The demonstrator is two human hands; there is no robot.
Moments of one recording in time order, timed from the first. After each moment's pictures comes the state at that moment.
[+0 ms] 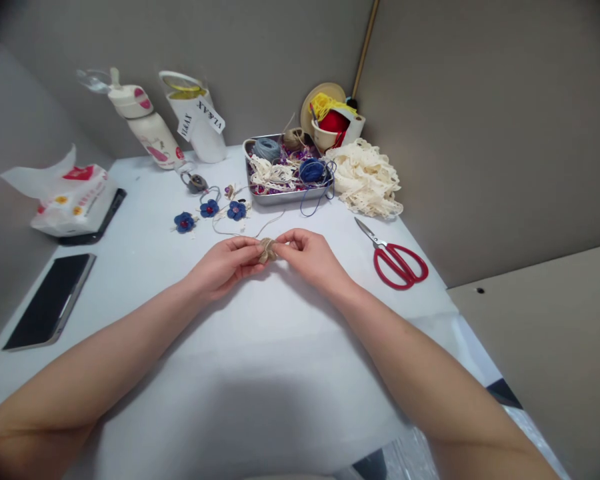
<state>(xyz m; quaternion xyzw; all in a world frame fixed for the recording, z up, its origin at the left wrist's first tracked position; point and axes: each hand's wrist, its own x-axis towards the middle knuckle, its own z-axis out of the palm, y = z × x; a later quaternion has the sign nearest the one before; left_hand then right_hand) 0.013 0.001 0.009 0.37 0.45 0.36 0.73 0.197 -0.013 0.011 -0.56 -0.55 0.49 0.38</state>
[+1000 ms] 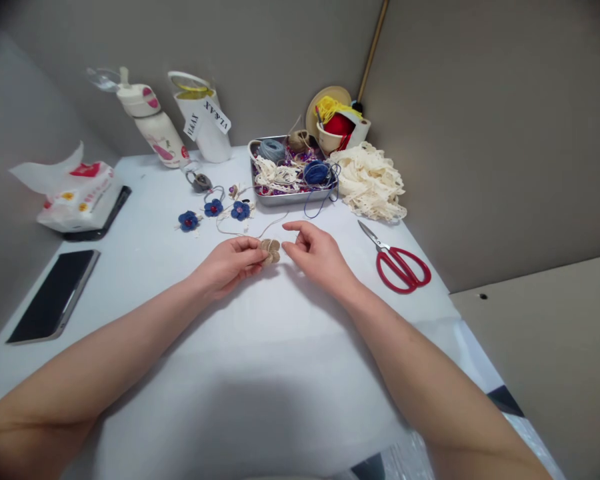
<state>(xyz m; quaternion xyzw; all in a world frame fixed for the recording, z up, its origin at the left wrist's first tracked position) 0.017 0.001 0.009 0.43 0.48 0.35 0.68 0.207 -0.008 0.009 -0.55 -0.64 0.37 0.39</state>
